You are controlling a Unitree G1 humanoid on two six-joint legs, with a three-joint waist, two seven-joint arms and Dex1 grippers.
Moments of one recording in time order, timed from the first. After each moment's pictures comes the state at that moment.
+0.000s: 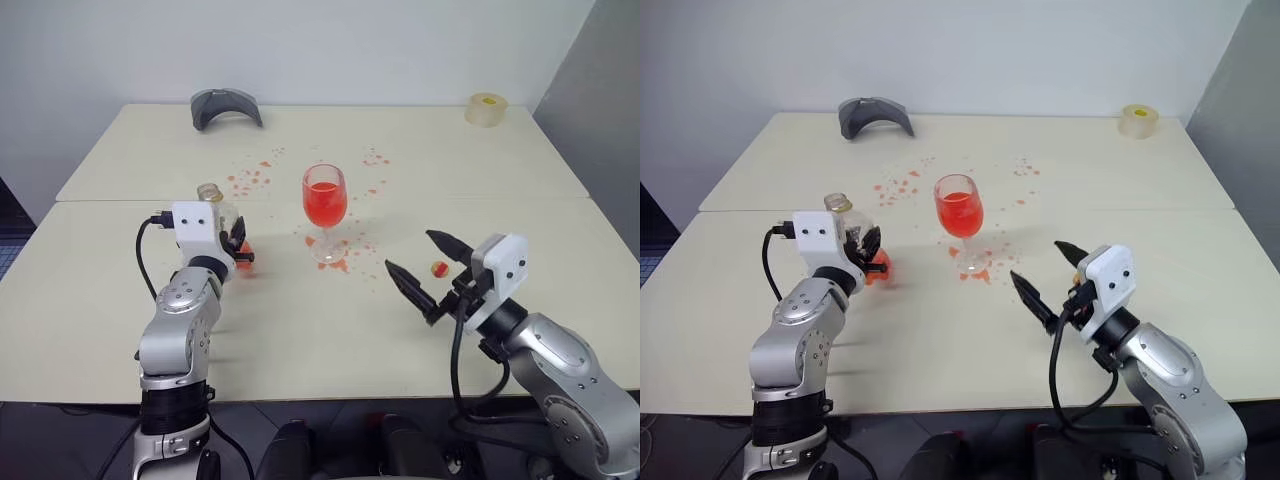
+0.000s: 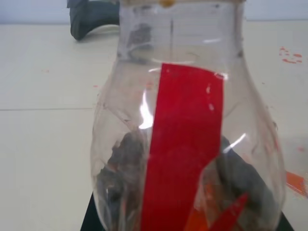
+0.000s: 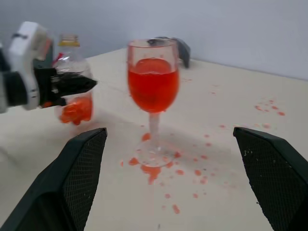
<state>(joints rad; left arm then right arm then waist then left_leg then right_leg) -0.34 0.27 0.21 -0.22 -0.16 0.60 -0.07 -0.02 -0.42 -0.03 -0.85 0.50 0.65 0.41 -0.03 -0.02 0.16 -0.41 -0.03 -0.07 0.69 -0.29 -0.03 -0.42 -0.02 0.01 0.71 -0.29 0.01</state>
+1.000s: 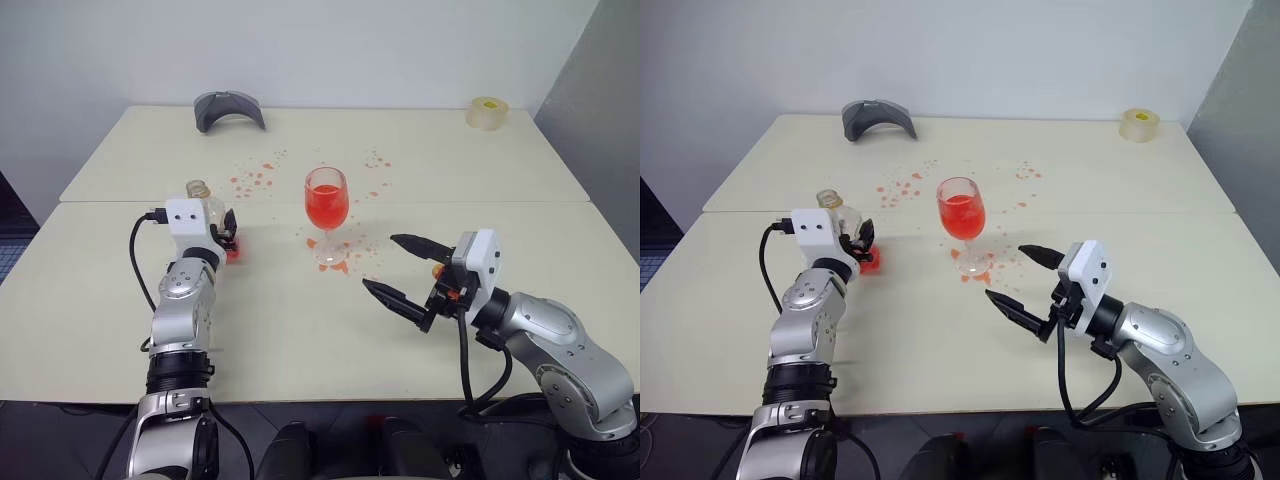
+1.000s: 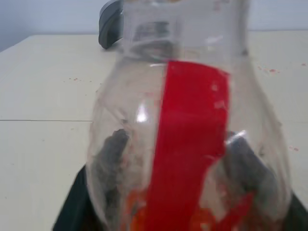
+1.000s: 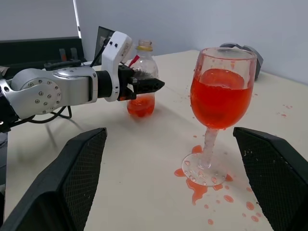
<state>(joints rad) -0.46 0.29 0.25 0.23 -0.14 0.25 -0.12 -0.16 -0.50 0.04 -0.67 0.53 0.55 0.60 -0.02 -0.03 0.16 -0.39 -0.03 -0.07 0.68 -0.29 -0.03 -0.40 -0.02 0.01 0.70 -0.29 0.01</state>
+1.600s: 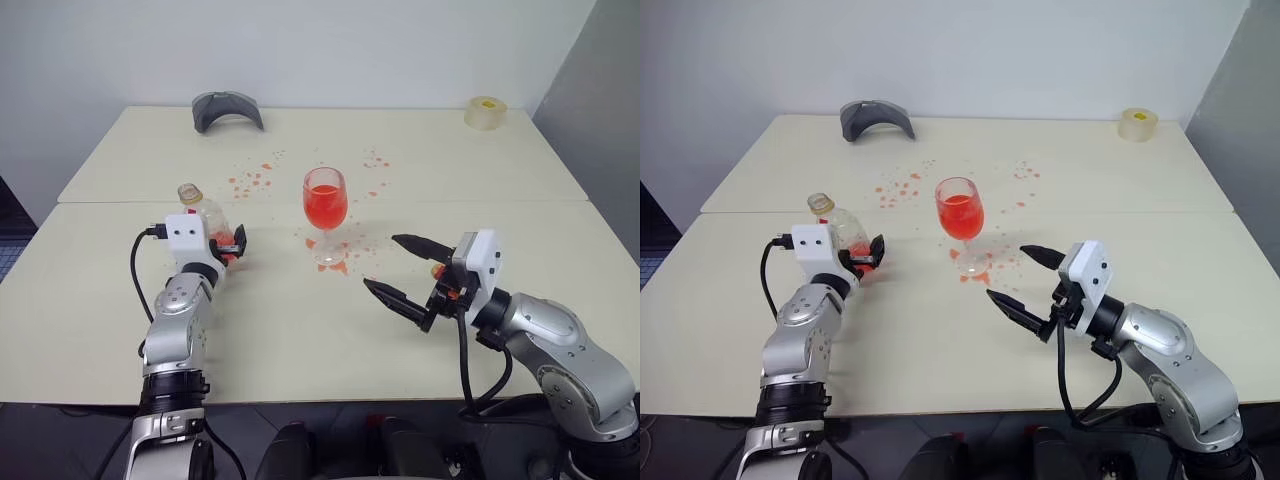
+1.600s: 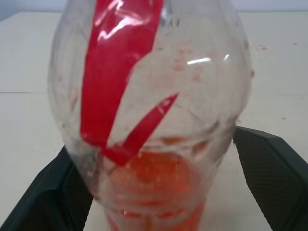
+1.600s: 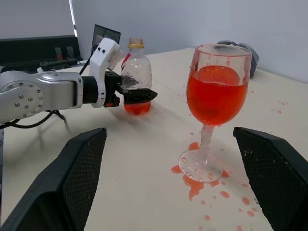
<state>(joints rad) -0.34 0.29 0.25 0.06 -0.19 0.37 -0.13 -0.15 -0.51 0.04 -0.68 0.53 0.56 0.59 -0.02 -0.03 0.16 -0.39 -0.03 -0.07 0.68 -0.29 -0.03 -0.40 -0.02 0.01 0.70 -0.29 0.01</state>
